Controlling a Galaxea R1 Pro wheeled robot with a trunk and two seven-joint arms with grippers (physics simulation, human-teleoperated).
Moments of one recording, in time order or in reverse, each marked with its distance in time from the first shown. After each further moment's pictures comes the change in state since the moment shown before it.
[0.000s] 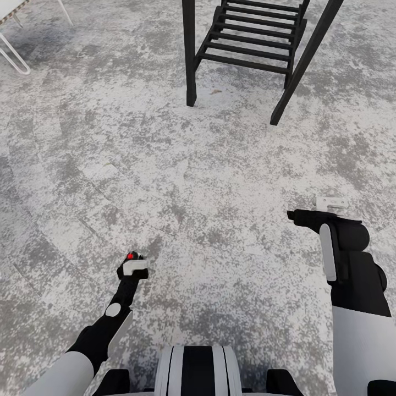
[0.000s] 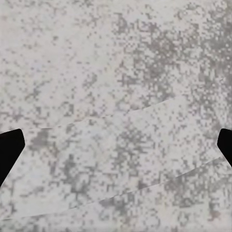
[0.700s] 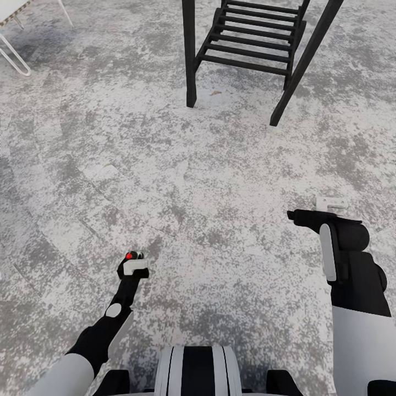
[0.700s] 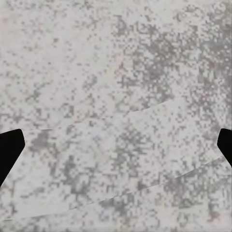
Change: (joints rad) left arm 0.013 -0.002 -0.006 -0.034 0.002 0.003 0.014; right arm 0.000 0.000 0.000 0.000 0.001 0.000 0.000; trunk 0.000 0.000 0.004
